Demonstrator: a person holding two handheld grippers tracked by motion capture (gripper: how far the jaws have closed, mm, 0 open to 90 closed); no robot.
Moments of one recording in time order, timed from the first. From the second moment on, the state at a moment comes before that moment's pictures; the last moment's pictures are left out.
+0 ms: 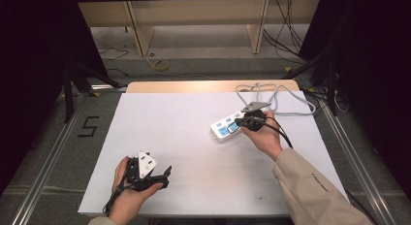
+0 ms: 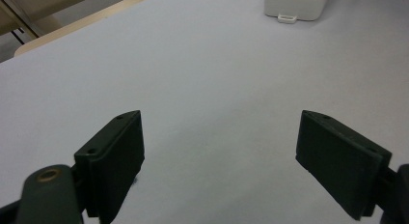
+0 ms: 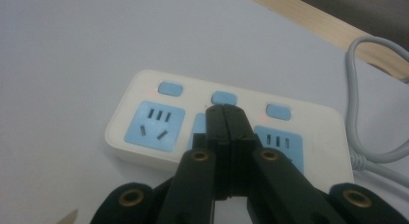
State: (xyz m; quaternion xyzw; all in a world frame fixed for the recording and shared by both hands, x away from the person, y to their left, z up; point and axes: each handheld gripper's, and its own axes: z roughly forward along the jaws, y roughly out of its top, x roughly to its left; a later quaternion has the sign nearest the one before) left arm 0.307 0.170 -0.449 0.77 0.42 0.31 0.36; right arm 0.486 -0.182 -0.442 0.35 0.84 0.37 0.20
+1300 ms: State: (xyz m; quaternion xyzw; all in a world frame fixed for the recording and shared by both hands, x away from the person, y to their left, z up) left arm 0.307 0.169 -0.450 0.78 0.42 0.30 0.36; right arm 0.513 -0.163 -0.456 0.37 0.84 0.35 0.20
